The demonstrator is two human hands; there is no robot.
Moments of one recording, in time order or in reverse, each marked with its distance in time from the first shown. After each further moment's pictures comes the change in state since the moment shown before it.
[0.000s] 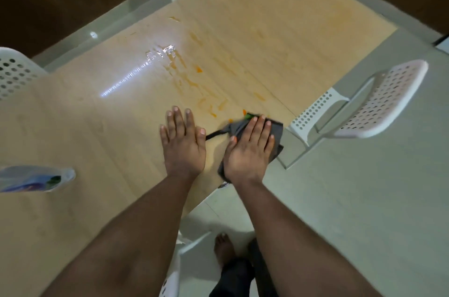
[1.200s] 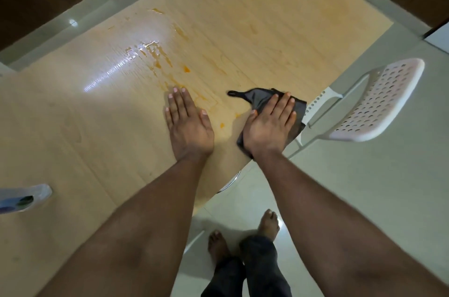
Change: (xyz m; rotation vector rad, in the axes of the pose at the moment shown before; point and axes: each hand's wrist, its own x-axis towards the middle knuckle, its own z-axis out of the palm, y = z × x) left_hand 0.059 0.055 0.017 -0.102 0.106 -0.084; right_hand 0.105 0.032 -0.021 -0.073 0.027 0.110
